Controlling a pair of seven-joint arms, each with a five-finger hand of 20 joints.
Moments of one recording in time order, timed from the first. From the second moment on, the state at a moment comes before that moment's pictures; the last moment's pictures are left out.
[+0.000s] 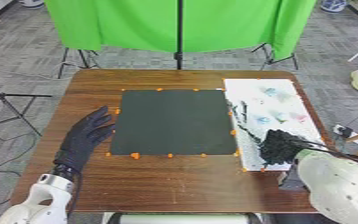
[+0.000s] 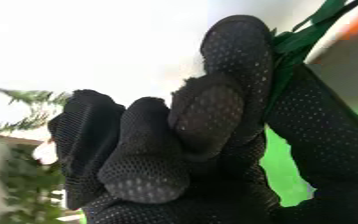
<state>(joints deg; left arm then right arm) 120.8 -63.0 -95.5 -116.5 47.3 -3.6 4.1 -107.4 -39.3 83.0 -122.4 -111.2 -20.3 34.2</state>
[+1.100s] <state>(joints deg) 140.6 -57.6 -113.4 -123.5 45.1 0.5 6.2 -60.7 -64.8 45.4 -106.1 -109.1 -20.1 39.8</state>
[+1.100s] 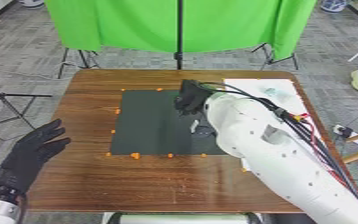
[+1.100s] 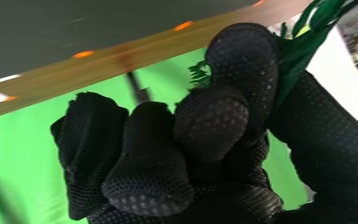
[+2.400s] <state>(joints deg) 128.5 -55.3 -103.0 -118.8 45.3 -3.5 0.0 -61.9 -83.3 33.2 -86.8 -116.0 -14.3 44.1</state>
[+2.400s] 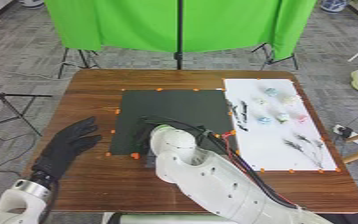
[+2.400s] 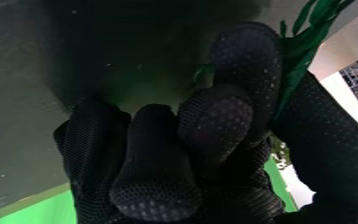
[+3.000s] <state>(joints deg) 127.3 -55.2 -102.5 -118.2 45.5 -4.7 -0.7 -61.3 -83.3 32.2 -86.1 -118.0 -15.5 42.7</state>
